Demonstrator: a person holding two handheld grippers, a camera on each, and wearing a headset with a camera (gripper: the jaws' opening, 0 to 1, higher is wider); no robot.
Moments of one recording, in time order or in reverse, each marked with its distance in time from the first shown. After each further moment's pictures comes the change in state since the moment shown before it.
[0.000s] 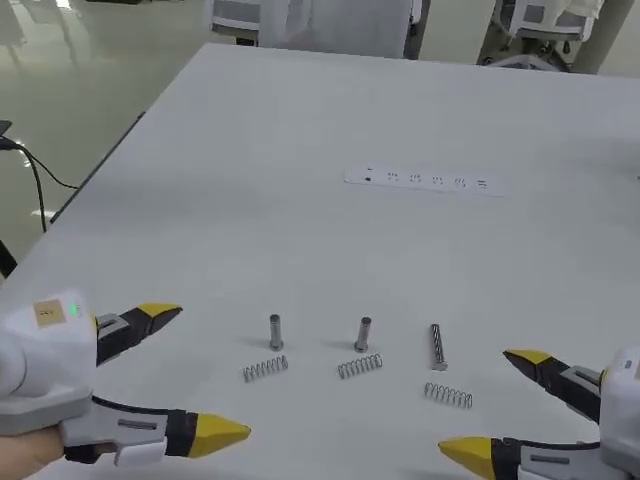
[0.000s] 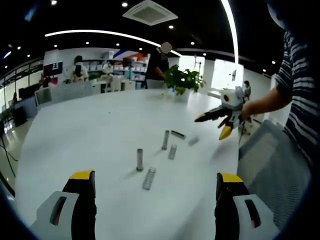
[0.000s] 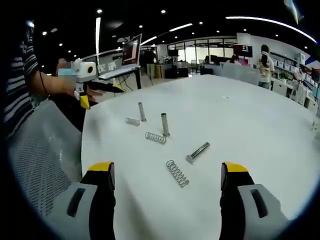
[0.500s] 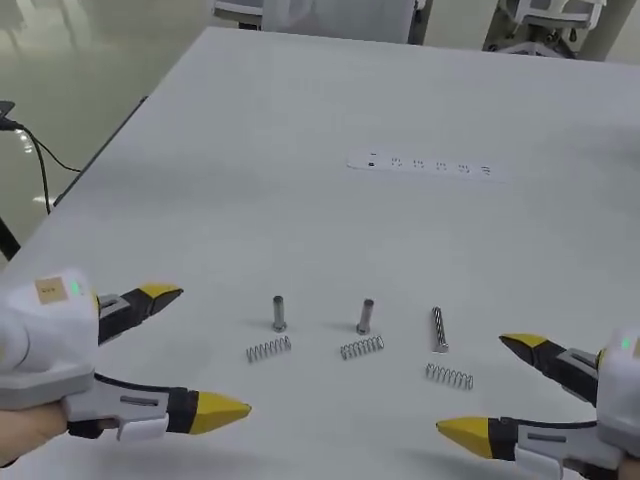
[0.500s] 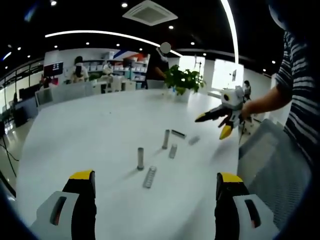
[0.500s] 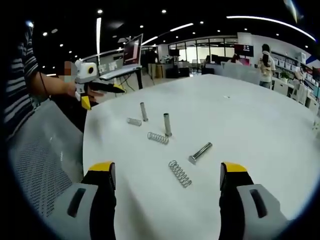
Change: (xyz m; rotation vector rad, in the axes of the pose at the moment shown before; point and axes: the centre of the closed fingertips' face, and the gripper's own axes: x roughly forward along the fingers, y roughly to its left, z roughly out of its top) left arm -0.004 0.000 -0.002 0.005 -0.003 0.005; right arm 0.001 0.004 0.000 -0.002 0.005 0.005
